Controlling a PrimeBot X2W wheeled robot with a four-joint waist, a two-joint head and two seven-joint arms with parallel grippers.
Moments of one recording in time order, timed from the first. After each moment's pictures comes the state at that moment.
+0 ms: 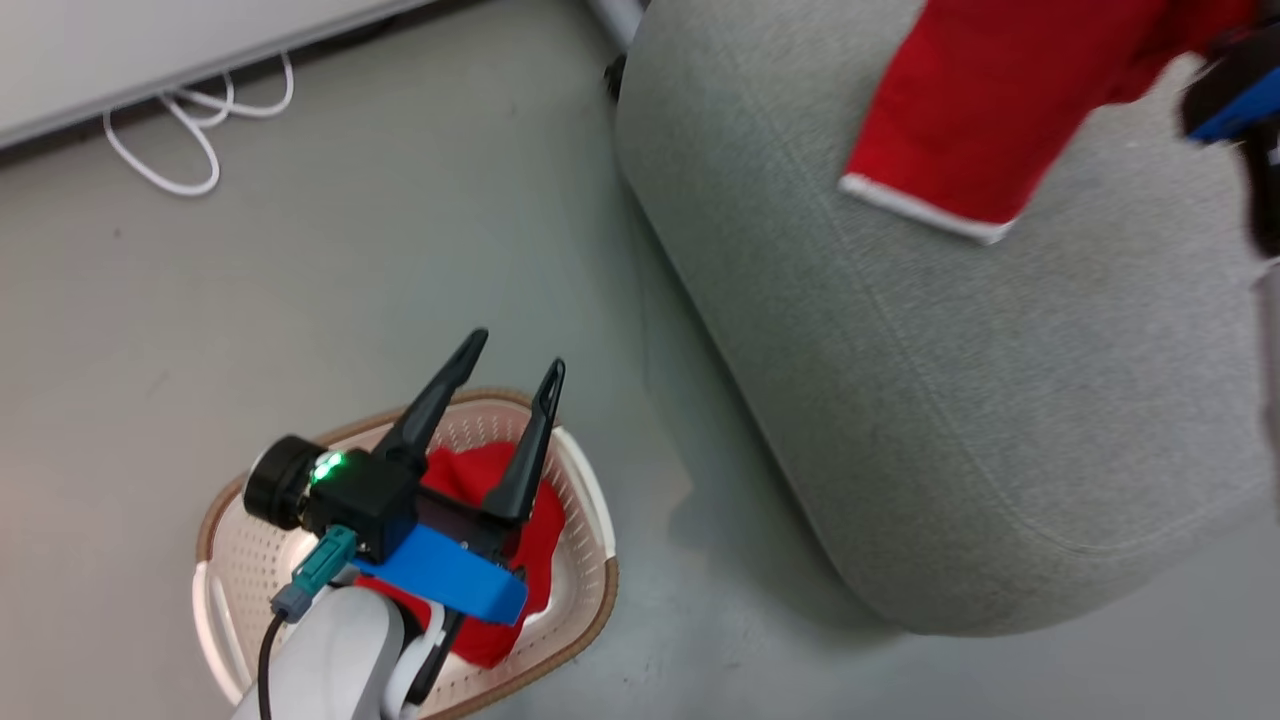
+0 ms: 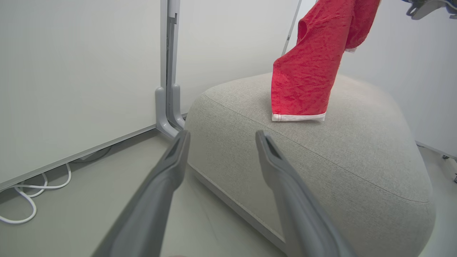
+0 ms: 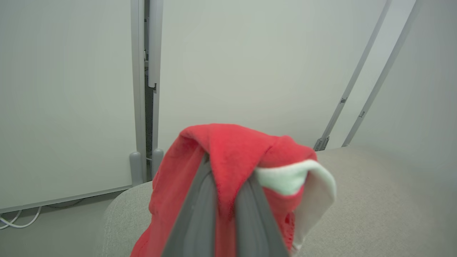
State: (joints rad) left arm -0.30 0.25 -0.47 0.21 -0.34 -0.13 -0.26; right arm -1.05 -0.22 -0.14 0.77 0.02 0.13 -0.16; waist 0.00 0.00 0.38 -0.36
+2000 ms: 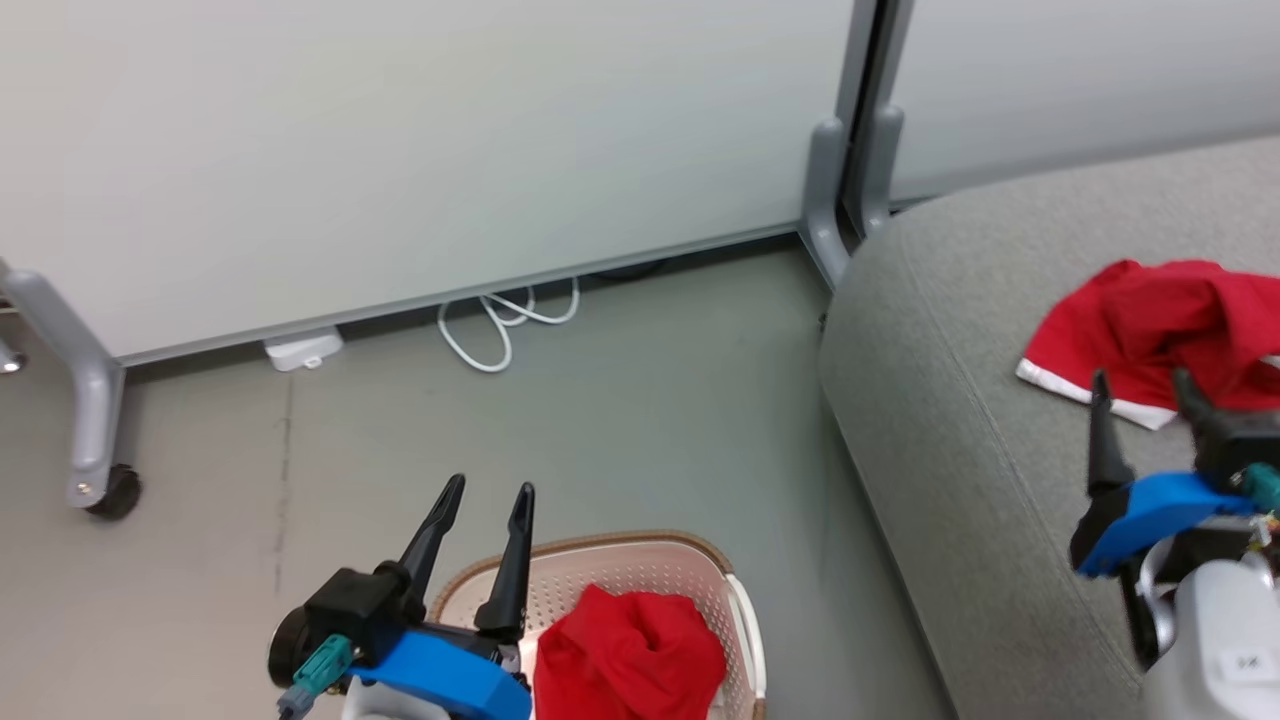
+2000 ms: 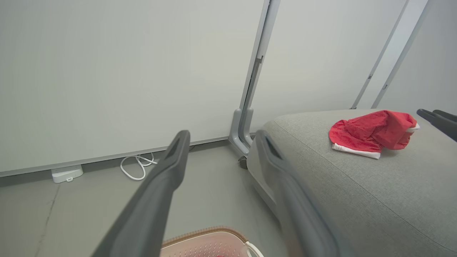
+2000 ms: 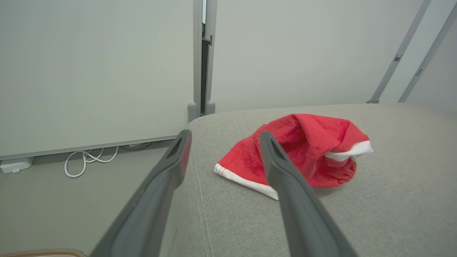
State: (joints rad) left arm -0.12 0.12 -0.35 0.30 -0.39 -0.13 -0.26; right arm -0.46 -0.10 -0.35 0.69 -0.19 0.13 -0.26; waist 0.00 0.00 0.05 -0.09
